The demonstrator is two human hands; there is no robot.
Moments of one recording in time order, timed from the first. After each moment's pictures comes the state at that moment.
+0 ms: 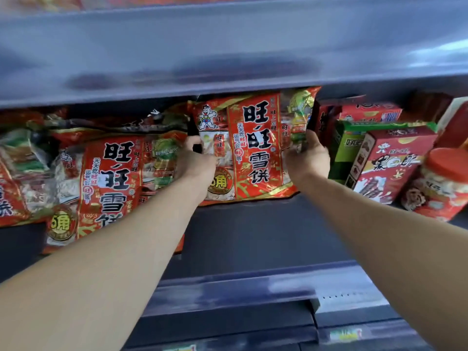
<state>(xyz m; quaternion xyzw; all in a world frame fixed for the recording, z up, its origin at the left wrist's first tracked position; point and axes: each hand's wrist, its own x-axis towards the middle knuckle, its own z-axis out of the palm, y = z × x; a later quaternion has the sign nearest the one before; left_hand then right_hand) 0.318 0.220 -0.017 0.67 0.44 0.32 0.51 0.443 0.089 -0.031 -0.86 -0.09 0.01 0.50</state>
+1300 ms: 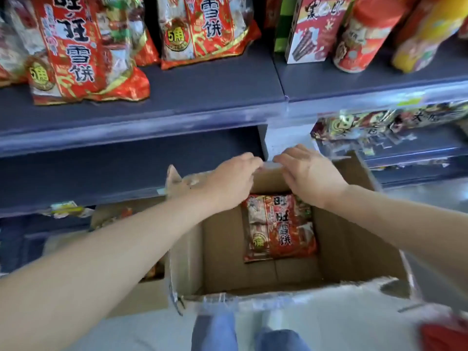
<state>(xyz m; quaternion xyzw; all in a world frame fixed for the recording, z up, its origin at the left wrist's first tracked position) 0.153 -0.047 -0.077 0.96 0.09 -0.05 0.27 0.267 -0.192 -0.088 -0.83 -0.55 0.00 0.08</state>
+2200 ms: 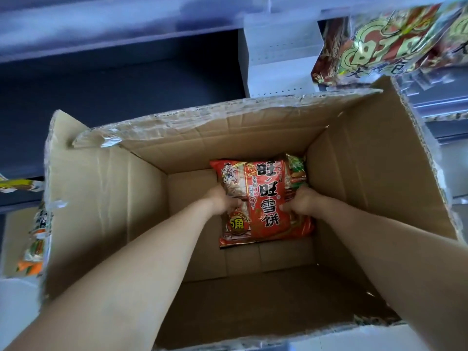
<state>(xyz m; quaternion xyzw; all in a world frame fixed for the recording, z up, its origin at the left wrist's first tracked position) 0.173 -0.095 -0.332 0.72 0.40 -0.33 0.47 0.291 -0.263 -0.338 -0.84 -0.01 0.53 0.12</state>
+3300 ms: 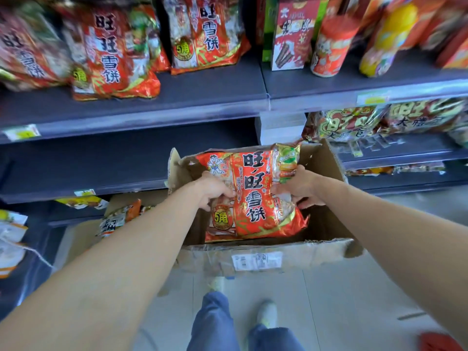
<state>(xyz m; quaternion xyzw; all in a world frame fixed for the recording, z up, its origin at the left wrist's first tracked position) 0.108 -0.090 -0.104 0.62 0.52 -0.19 0.56 0.235 -0.257 -0.076 -0.81 -0.06 0.51 0.29</state>
